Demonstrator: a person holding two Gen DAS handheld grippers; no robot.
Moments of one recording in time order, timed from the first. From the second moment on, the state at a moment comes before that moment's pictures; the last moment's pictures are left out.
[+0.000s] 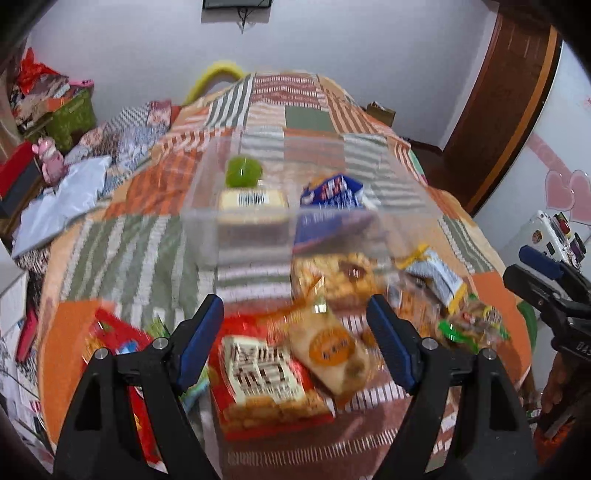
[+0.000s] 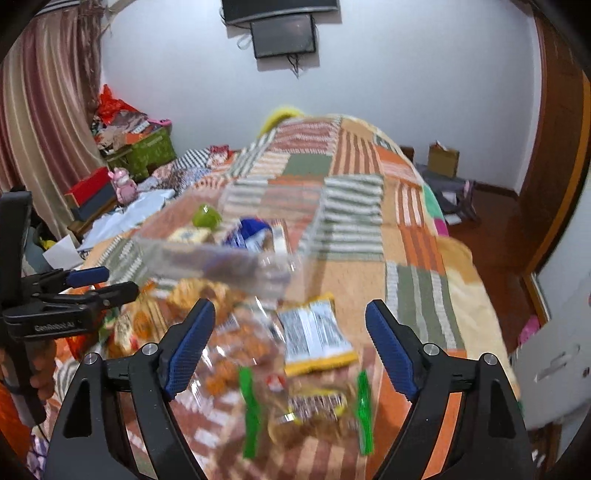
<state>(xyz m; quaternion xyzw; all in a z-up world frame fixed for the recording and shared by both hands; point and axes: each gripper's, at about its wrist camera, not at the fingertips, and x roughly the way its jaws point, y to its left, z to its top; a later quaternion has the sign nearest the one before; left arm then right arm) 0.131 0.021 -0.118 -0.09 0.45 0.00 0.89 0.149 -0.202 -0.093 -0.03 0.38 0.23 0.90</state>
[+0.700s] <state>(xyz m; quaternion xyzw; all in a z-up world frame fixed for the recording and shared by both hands) 0.141 -0.013 -0.156 -0.09 0.47 0.00 0.88 0.136 -0.219 -0.163 -0.01 0.47 0.24 0.85</state>
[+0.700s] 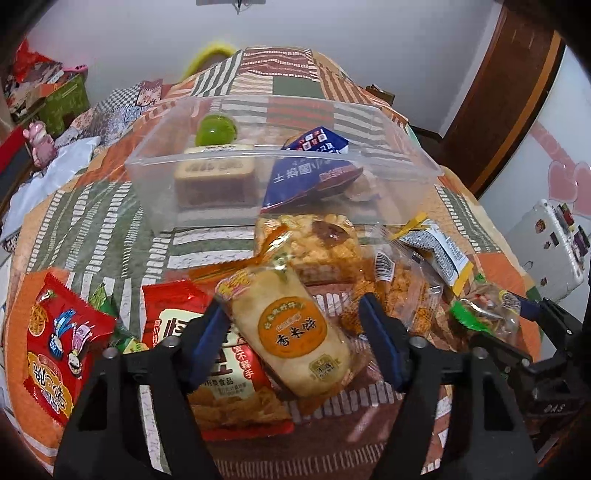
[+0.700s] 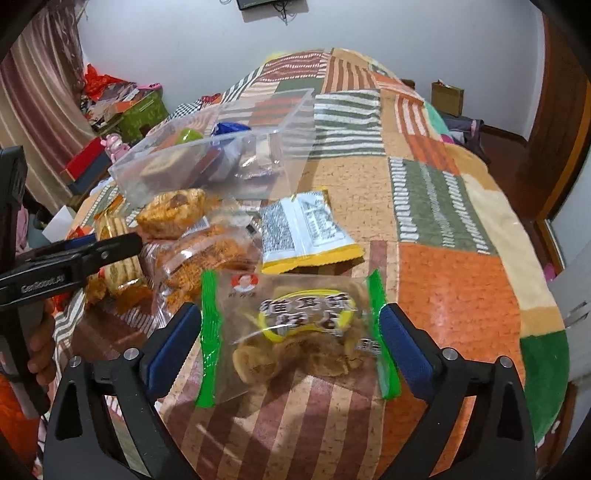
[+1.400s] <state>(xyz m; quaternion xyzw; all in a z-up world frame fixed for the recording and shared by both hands) 0.125 -0.015 -0.127 -0.09 0.42 -0.03 0.90 0.138 -0.236 -0.155 0.02 0.44 0.23 0.86</state>
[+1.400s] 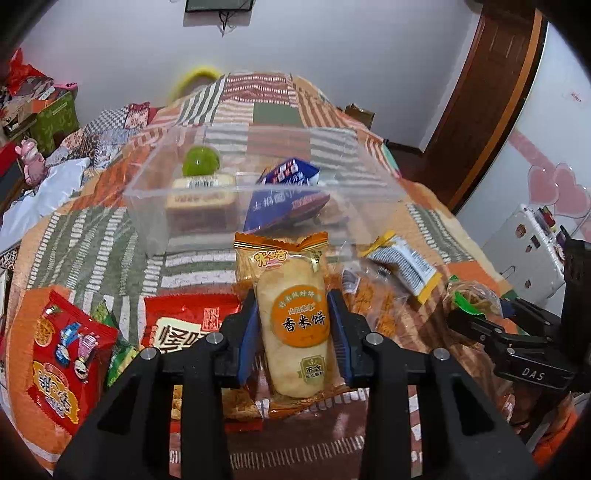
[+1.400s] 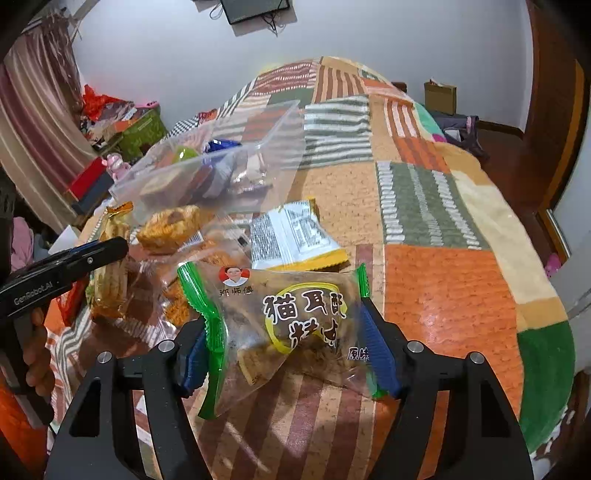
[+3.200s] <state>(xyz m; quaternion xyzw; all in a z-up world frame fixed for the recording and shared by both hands) 0.271 0.039 -0.123 -0.08 0.39 0.01 0.92 0.266 -0.116 -0.126 0.00 0.40 0.30 0.86</state>
